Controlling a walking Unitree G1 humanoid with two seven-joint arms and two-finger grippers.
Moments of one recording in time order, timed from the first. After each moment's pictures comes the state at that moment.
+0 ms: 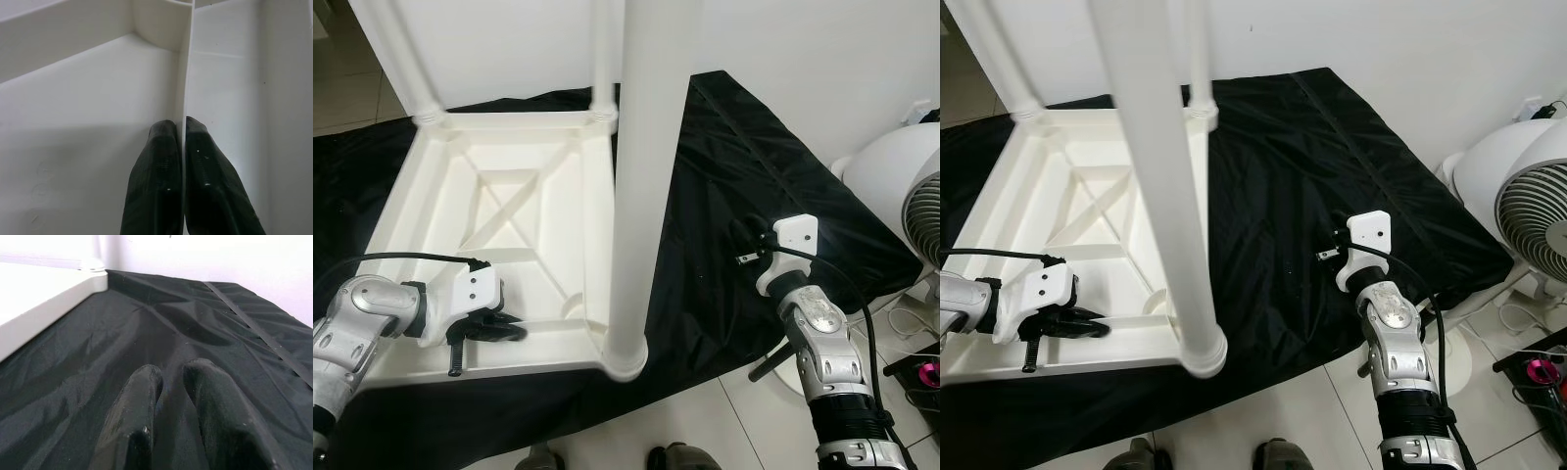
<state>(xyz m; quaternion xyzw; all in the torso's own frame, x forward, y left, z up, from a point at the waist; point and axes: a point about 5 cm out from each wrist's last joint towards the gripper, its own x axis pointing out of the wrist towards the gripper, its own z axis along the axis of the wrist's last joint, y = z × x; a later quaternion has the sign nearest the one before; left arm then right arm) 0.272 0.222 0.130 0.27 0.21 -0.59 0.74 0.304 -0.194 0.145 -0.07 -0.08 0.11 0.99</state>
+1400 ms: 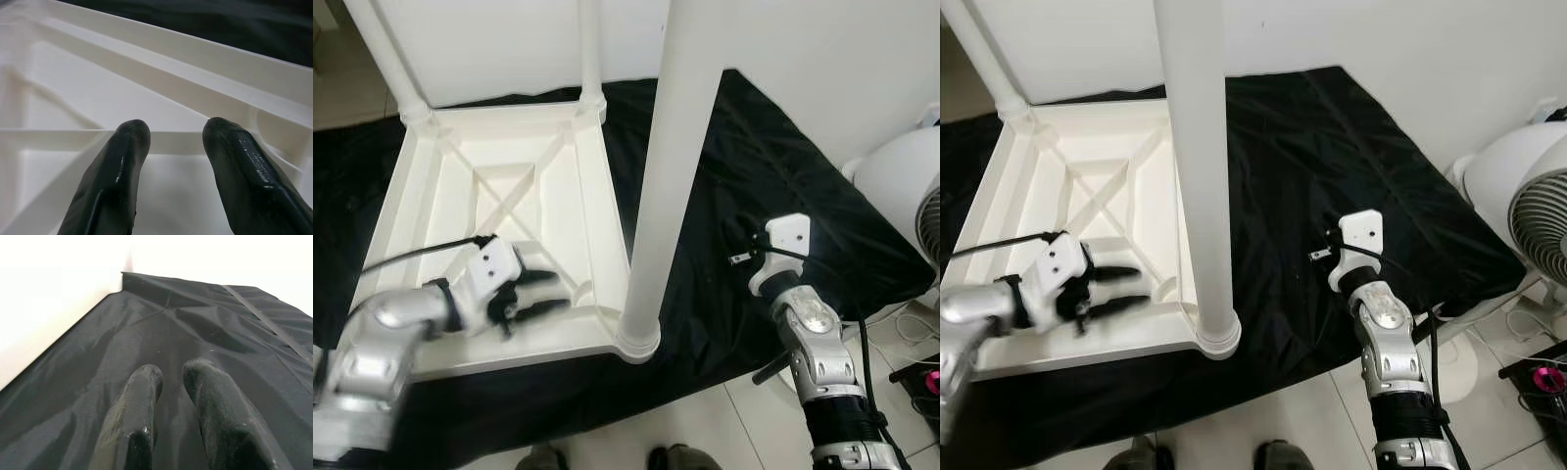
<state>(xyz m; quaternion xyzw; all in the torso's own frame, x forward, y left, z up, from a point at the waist) 0.268 0.185 0.158 0.17 0.04 -0.36 0.92 0.302 -0.181 0.147 -0.07 -0.09 0.13 0.99</state>
